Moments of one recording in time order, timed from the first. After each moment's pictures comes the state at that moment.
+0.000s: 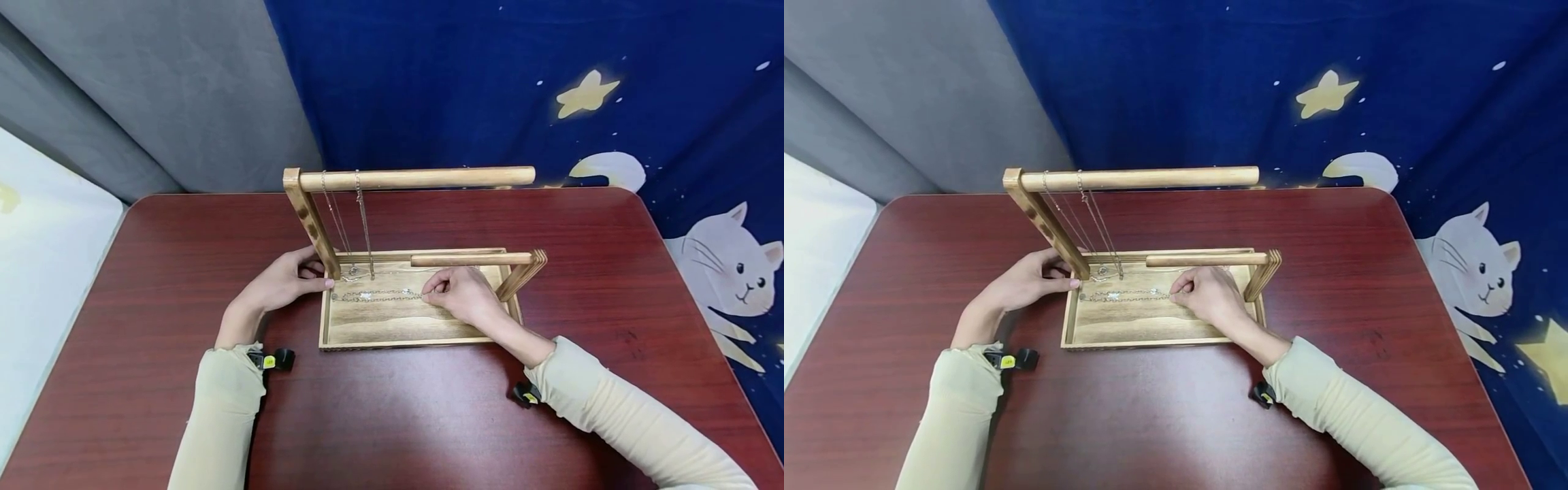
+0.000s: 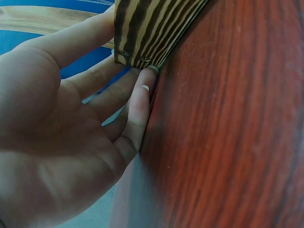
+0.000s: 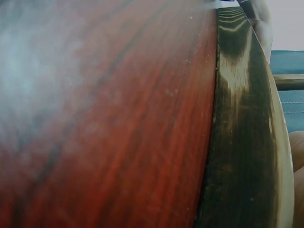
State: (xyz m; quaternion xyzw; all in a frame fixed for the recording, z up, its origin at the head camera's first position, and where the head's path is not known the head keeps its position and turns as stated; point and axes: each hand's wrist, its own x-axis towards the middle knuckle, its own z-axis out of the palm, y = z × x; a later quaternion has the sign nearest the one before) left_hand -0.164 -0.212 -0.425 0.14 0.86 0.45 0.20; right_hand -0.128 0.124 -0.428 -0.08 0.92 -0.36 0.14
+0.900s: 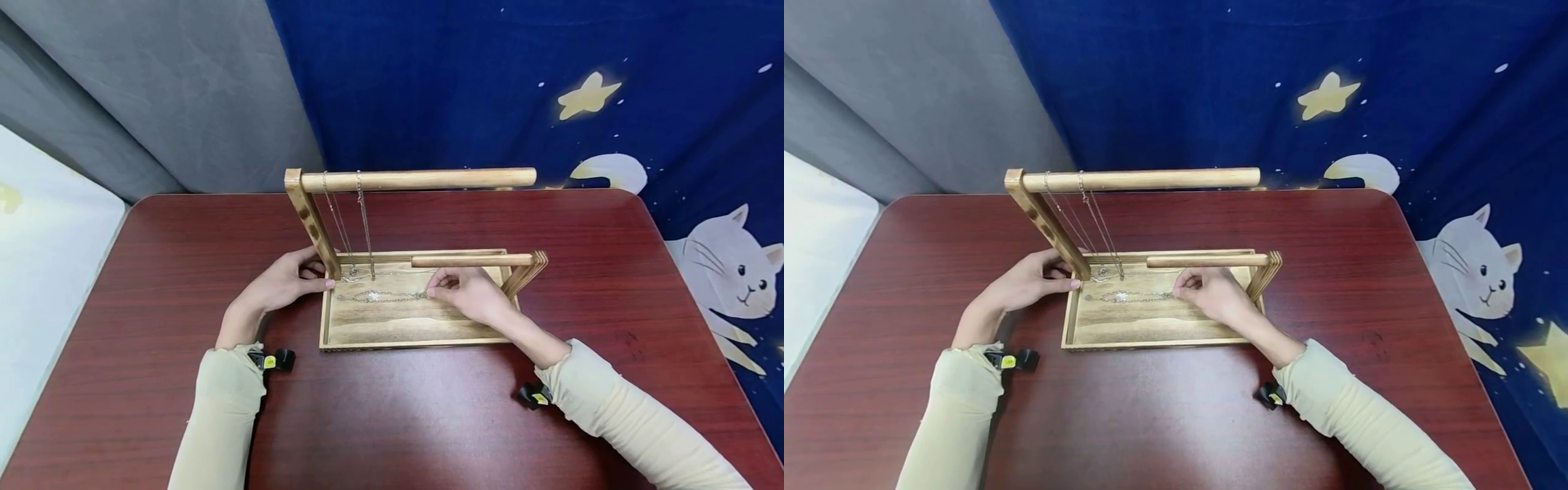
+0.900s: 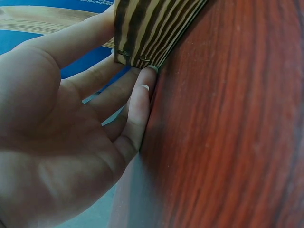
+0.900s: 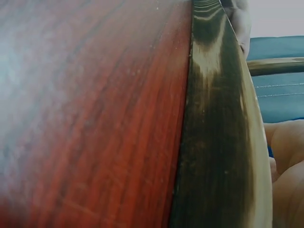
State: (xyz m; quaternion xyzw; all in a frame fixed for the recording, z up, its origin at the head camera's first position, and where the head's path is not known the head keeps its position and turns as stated) left_hand -0.162 -0.212 -0.424 0.14 0.86 0.45 0.20; right_hand -0.128 0.136 -0.420 -0.12 0.89 -0.40 0.16
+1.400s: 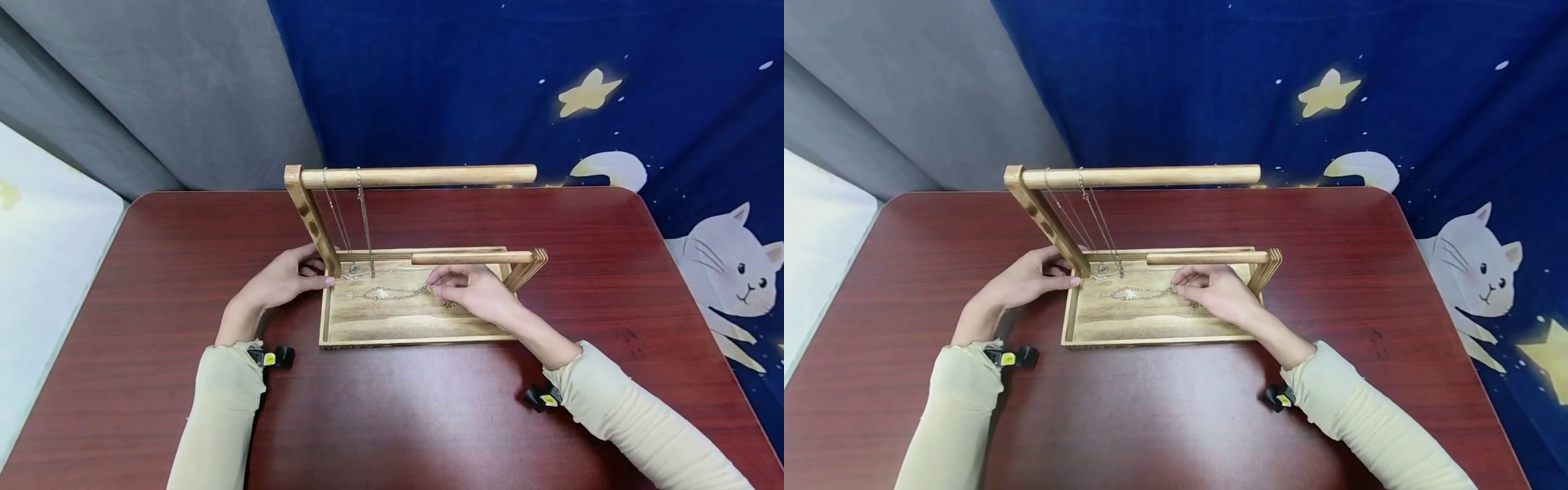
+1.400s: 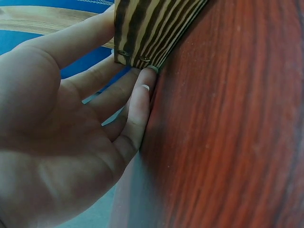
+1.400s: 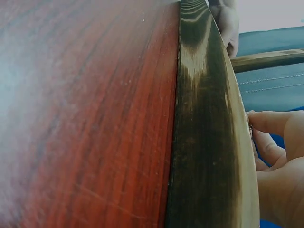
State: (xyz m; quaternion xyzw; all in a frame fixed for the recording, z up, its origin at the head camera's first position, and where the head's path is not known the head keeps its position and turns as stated) left_hand -0.163 -0.211 -0.425 0.14 0.85 0.46 0.20; right_hand -0.124 0.145 -0.414 -0.10 0.83 -0.51 0.21
